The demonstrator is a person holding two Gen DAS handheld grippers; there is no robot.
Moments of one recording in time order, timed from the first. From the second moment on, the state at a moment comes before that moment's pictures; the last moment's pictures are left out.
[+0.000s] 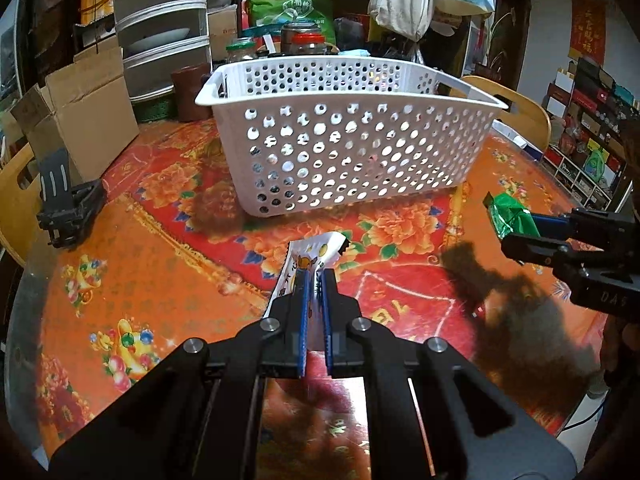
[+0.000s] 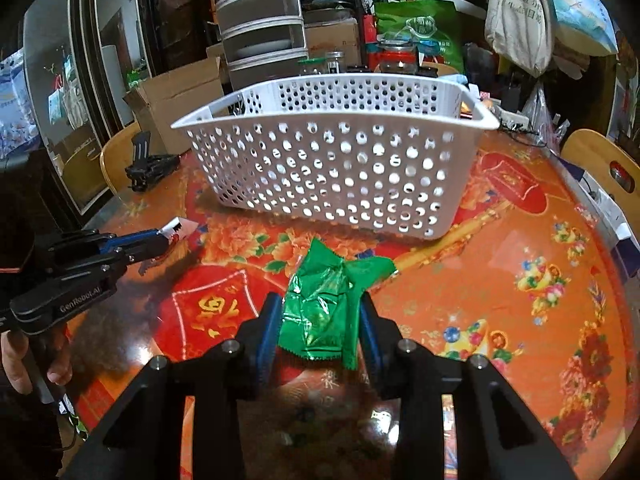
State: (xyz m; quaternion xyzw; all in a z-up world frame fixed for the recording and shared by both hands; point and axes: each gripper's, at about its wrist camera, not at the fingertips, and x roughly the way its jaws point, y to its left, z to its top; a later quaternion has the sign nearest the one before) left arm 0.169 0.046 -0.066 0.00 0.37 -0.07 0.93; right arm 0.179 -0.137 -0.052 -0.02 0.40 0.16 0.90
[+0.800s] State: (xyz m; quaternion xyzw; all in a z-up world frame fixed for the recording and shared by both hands) left arm 0.146 0.028 -0.005 0.01 0.33 -0.07 0.94; right arm 0.173 -0.168 0.018 -0.01 0.35 0.17 0.92
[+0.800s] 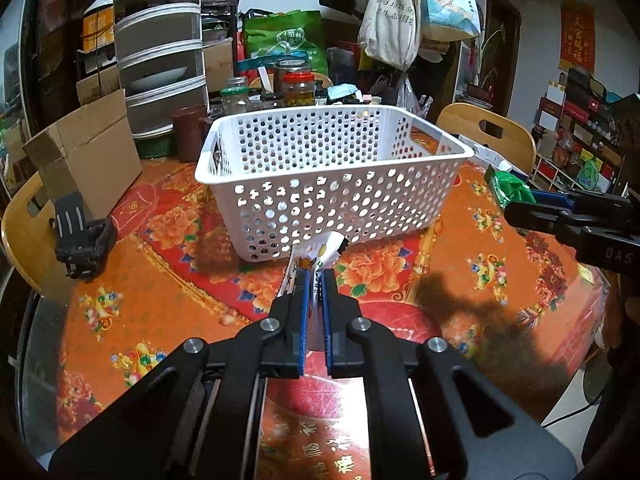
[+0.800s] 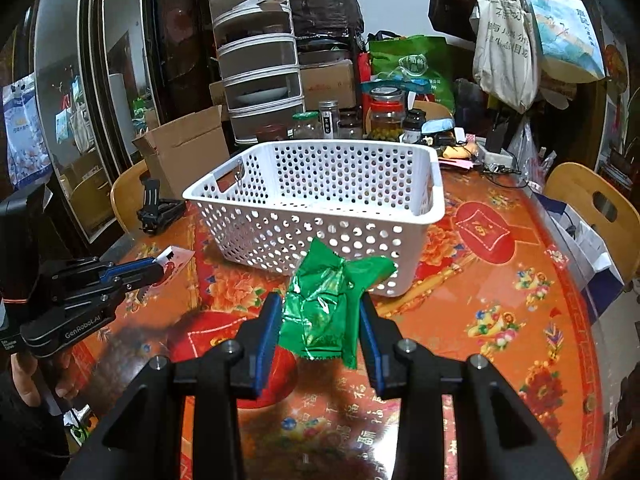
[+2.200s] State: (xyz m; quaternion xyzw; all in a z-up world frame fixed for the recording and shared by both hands) left arm 0.411 0.019 0.011 -0.08 0.48 -0.07 0.87; right arm 0.399 -0.141 0.000 -0.03 0.48 0.14 0.87
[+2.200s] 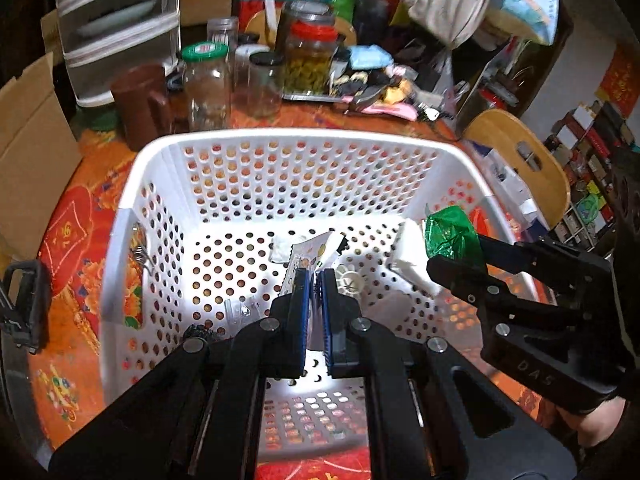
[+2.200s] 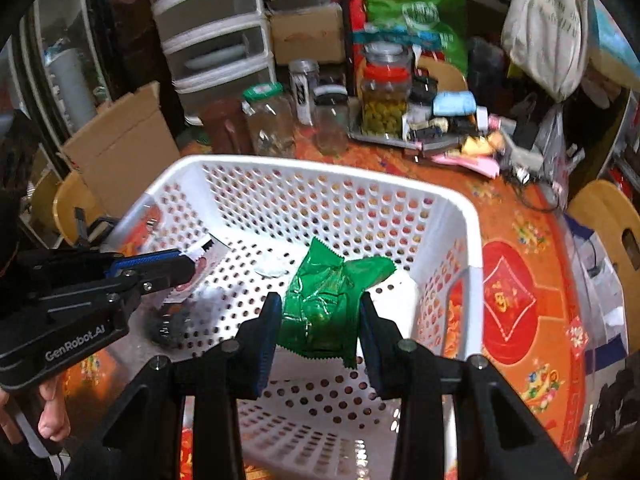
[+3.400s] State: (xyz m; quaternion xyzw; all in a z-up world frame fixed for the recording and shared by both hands) left arm 0.267 0.073 0.056 -0.06 0.35 0.00 0.94; right arm 0.277 -0.202 0.037 0.04 0.40 0.12 0.91
